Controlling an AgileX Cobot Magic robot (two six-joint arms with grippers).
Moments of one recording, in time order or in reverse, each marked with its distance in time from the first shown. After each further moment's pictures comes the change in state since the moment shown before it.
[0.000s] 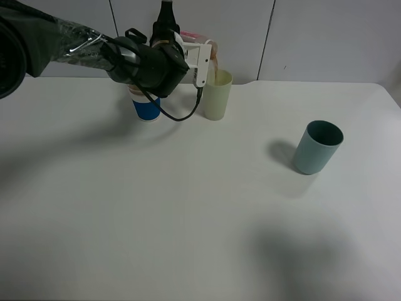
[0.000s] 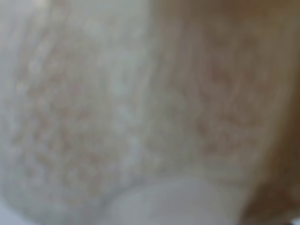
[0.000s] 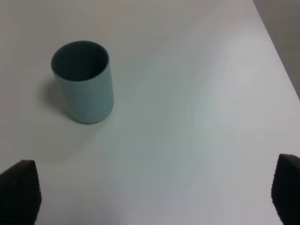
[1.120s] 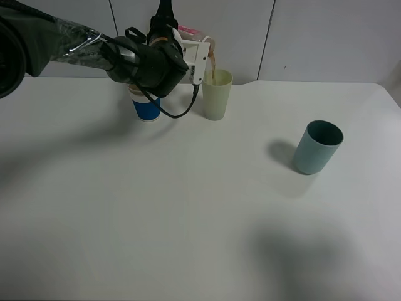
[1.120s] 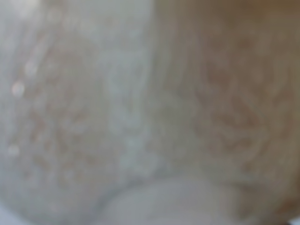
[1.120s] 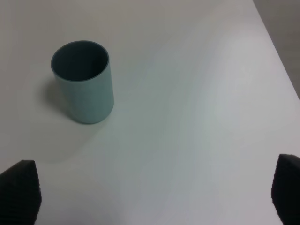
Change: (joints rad) left arm 0.003 0.000 0.000 0.041 -0.052 0.014; right arm 0.000 0.000 0.000 0.000 0.000 0.000
